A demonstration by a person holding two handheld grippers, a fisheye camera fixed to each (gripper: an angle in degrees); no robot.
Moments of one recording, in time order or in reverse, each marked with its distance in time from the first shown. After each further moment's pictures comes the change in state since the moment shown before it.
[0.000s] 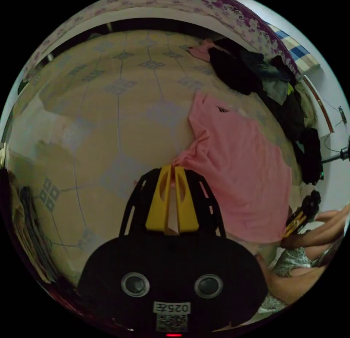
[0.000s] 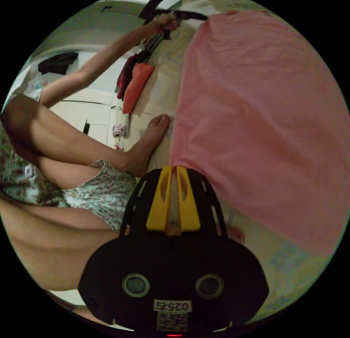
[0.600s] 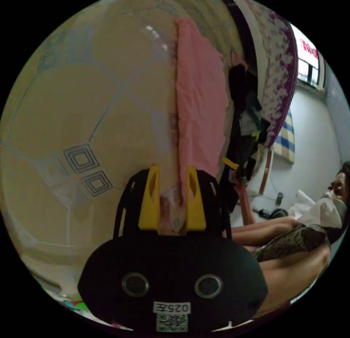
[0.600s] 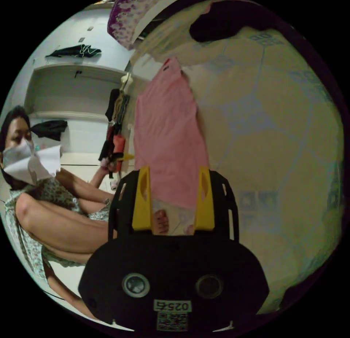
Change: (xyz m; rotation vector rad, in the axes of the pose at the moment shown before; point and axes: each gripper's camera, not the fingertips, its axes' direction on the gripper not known) left arm 0.041 0.240 0.035 -0.006 0.720 -0.737; right arm 0.220 0.062 -0.195 0.425 -0.028 0.318
